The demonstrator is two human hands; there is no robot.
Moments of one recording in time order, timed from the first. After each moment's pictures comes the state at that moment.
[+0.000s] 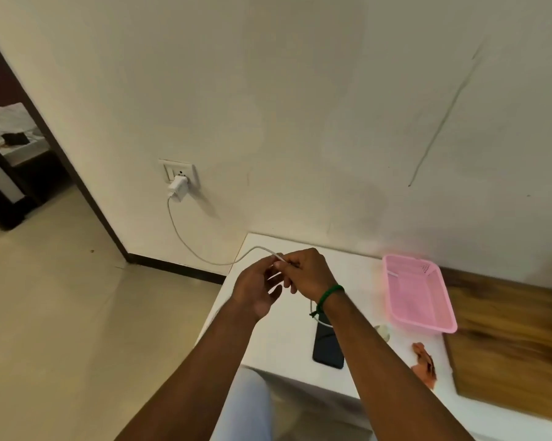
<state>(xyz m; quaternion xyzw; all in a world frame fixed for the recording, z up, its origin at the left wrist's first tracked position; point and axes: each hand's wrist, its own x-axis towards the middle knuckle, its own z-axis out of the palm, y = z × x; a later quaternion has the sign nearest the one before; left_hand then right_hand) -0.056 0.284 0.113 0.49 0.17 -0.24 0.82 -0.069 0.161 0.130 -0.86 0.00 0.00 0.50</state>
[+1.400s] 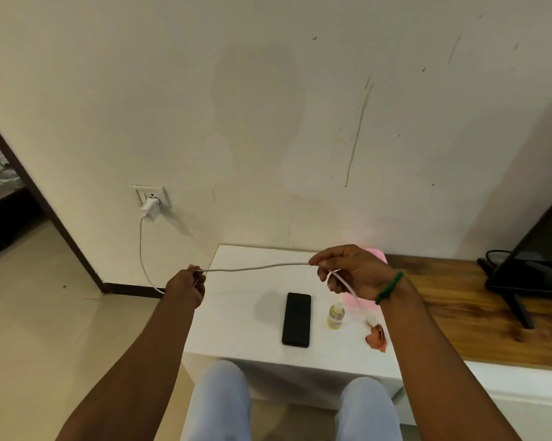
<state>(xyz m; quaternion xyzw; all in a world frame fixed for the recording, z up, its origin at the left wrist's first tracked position) -0.033 0.344 0.084 0.49 0.34 -0.13 0.79 -0.197 0.040 0.197 -0.65 0.04 0.15 0.75</state>
